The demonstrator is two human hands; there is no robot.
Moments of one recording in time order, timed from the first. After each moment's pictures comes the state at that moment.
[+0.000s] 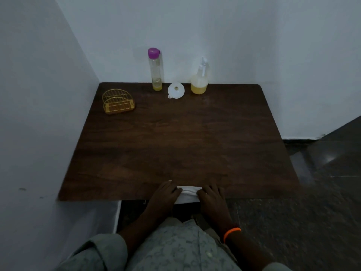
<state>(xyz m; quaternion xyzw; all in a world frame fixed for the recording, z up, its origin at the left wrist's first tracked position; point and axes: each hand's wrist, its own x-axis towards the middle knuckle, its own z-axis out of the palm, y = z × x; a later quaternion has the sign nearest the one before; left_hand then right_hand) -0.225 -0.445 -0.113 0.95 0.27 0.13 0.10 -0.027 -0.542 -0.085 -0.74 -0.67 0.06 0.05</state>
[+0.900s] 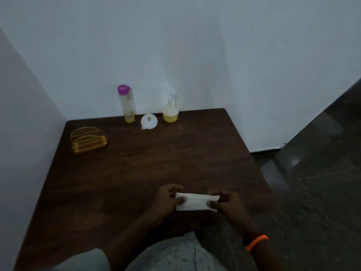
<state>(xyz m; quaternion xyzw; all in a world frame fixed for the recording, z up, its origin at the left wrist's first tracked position) -0.128 -0.383 -0.021 0.61 0.46 0.13 0.63 0.061 -0.525 0.024 -0.73 -0.21 0.46 0.46</state>
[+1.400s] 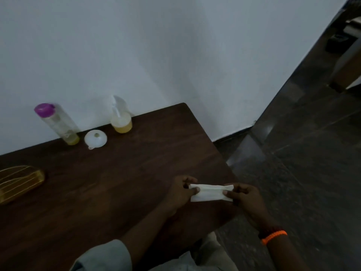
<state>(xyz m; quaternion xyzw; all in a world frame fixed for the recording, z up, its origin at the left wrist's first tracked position) 0.075 -0.382 -0.019 0.68 0.39 0.04 0.63 0.219 -0.567 0.019 -0.76 -0.07 0.37 0.53</state>
